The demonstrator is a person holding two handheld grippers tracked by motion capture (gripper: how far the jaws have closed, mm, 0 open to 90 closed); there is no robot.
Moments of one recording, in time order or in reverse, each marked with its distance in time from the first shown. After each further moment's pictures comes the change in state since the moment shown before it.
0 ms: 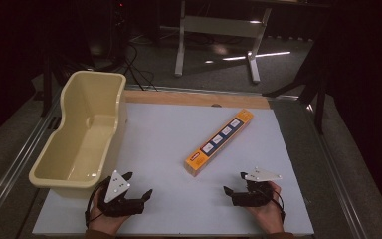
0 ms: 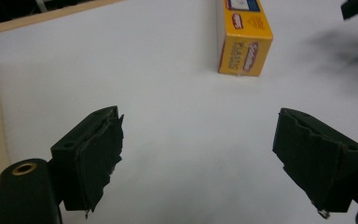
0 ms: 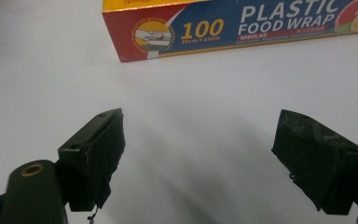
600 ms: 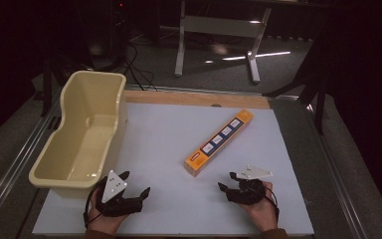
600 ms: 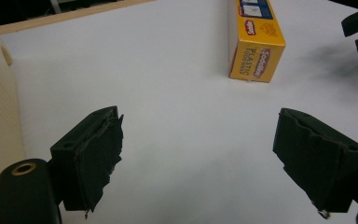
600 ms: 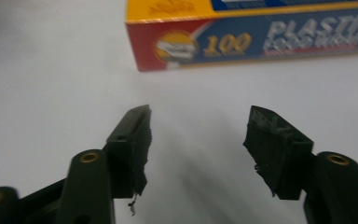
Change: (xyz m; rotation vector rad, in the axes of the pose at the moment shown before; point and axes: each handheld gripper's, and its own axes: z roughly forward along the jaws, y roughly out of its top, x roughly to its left) left arm 0.001 -0.002 -0.002 -0.010 0.039 -0.019; right arm 0.013 0.014 0.010 0.019 0.021 -0.044
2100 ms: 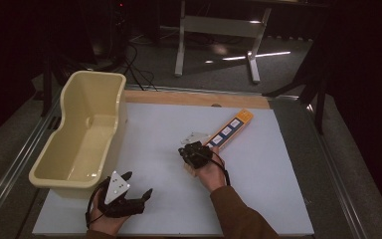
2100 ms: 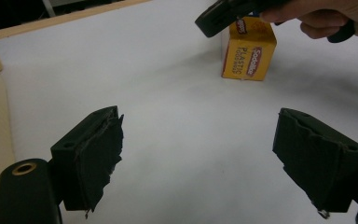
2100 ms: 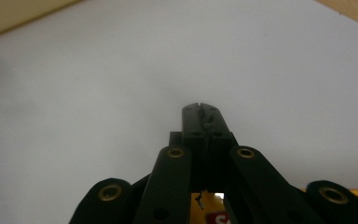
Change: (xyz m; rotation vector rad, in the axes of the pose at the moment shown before) left arm -0.005 0.001 0.001 -0.005 -0.015 0.025; right arm 0.045 0.118 0.117 0.055 0.012 -0.106
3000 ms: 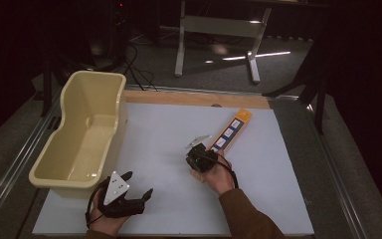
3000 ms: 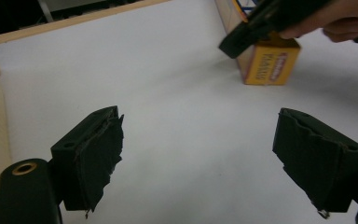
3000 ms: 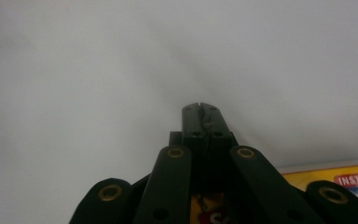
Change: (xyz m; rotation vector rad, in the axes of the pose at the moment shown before) left arm -0.001 0.001 -0.001 -0.014 -0.011 0.003; right arm -0.007 -0.015 -0.009 0.189 0.024 -0.007
